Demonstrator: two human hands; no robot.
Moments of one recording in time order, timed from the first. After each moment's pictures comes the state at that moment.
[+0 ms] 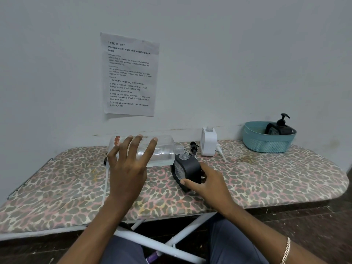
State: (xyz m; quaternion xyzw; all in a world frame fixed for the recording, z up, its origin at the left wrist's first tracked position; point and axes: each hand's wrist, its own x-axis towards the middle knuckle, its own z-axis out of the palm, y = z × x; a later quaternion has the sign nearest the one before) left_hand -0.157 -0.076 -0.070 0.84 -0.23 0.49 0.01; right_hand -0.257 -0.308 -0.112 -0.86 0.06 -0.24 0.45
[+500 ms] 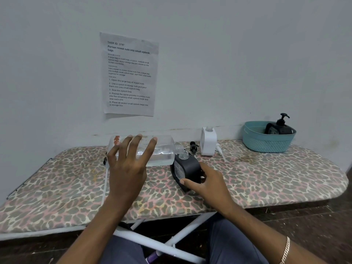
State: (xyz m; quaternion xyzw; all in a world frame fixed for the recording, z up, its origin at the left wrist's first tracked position) left_hand -0.157 -0.076 -0.070 0.84 -0.23 0.49 0.01; right_hand -0.258 -0.307 -0.109 -0.86 0.06 -0.23 0.44
